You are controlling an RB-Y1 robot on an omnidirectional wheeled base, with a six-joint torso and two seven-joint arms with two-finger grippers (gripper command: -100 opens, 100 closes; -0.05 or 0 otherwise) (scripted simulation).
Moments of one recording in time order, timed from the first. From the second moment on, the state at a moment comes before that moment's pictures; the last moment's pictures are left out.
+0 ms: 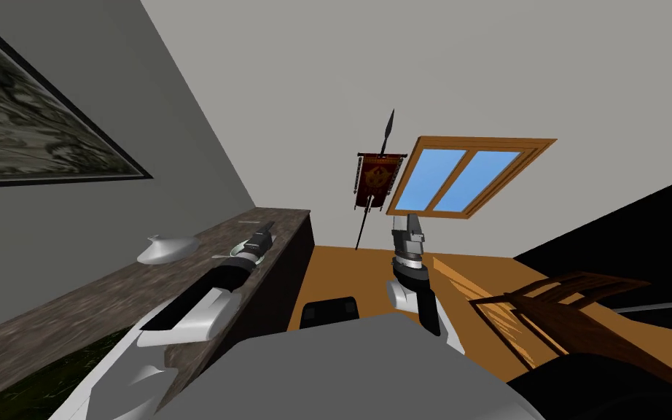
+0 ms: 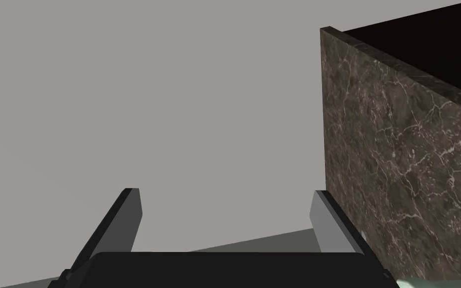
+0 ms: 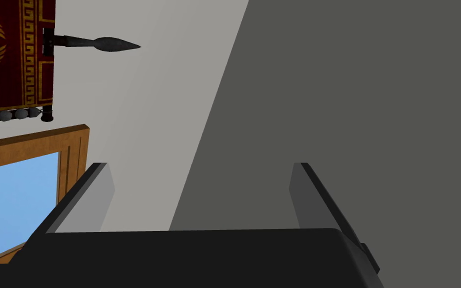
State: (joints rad) left arm 0.40 0.41 0.10 -2.45 0.23 0.47 -0.01; right arm 0.52 0.01 -0.07 -2.34 0.04 -0.63 0.17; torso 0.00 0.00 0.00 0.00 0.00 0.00
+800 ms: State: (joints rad) left arm 0.39 0.48 0.17 -2.45 0.31 0.70 -0.01; right arm 0.52 0.01 -0.07 -2.34 0.04 -0.63 0.17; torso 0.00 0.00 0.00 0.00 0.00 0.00
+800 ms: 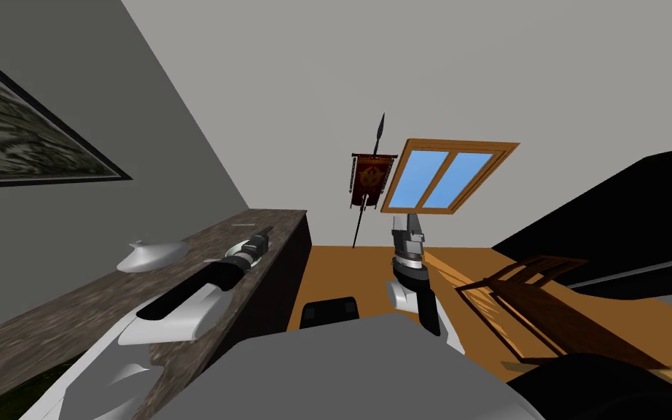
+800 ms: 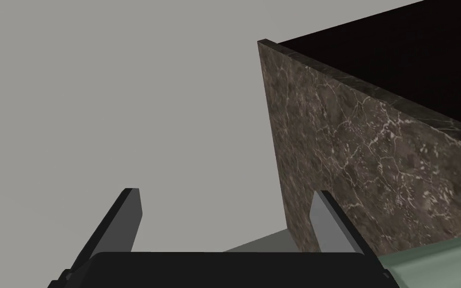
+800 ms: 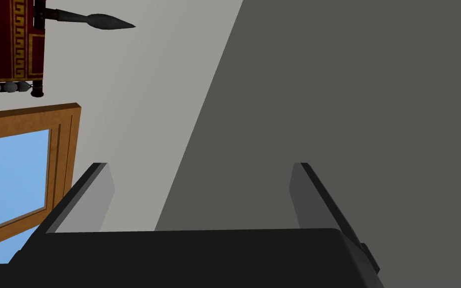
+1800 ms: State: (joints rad) left arm 0.38 0.56 0.25 -2.46 0.42 0.96 0.02; right arm 0.52 0.01 -0.07 -2.34 0.04 -0.63 0.17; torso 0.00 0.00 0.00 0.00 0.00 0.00
